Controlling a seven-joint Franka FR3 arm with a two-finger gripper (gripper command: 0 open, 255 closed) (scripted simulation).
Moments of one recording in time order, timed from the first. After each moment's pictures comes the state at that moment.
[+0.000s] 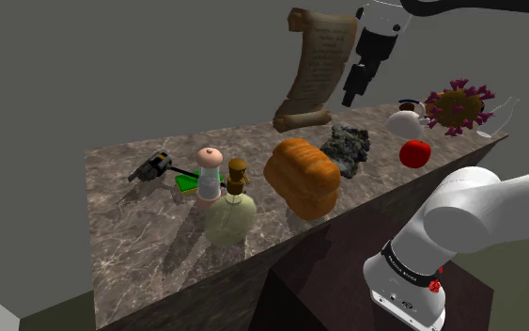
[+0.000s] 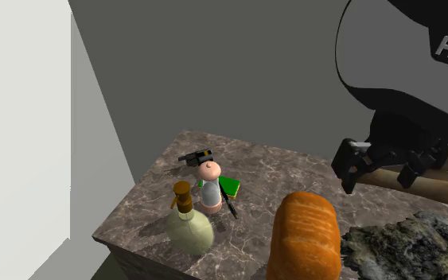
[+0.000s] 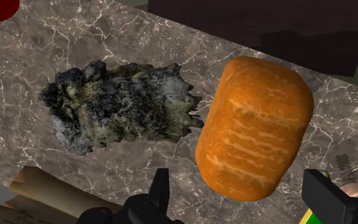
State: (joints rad) arm -0.02 -0.76 0.00 -2.38 -0.10 1.66 -0.17
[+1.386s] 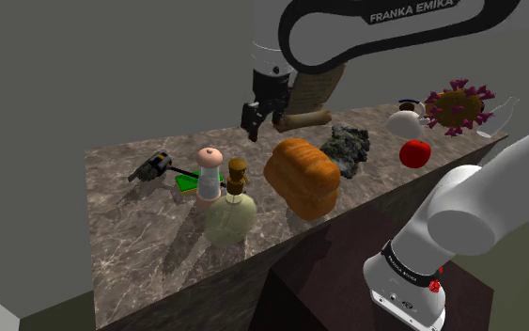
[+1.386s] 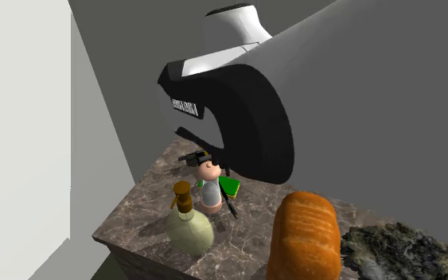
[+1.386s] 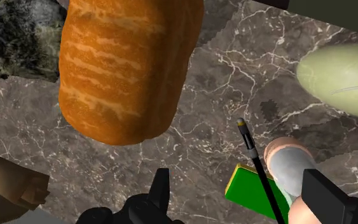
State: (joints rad) arm 0.06 -0.30 0.37 -2.23 -0.05 1.93 0.29
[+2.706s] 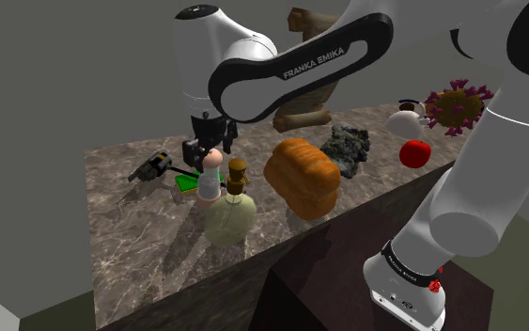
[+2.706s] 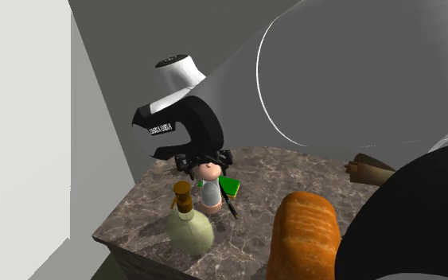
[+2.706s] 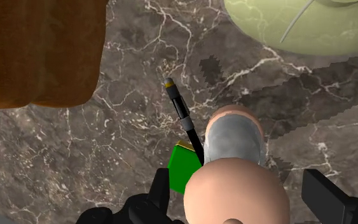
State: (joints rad) arm 0.11 0.13 0.50 -2.01 -0.27 2.06 0.61
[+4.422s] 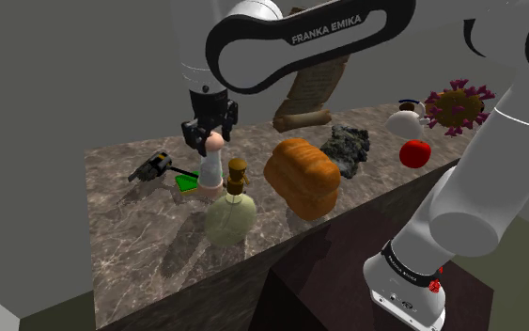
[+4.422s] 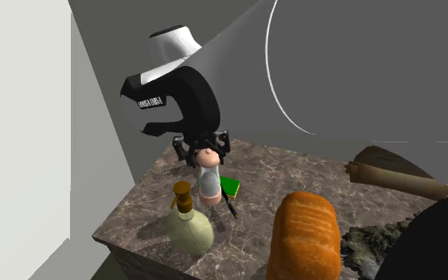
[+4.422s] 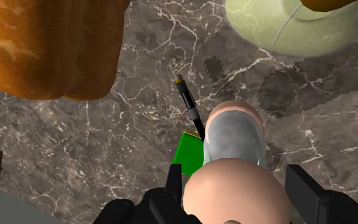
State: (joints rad) arm 0.10 0.08 0.50 -1.93 -0.23 1.94 0.57
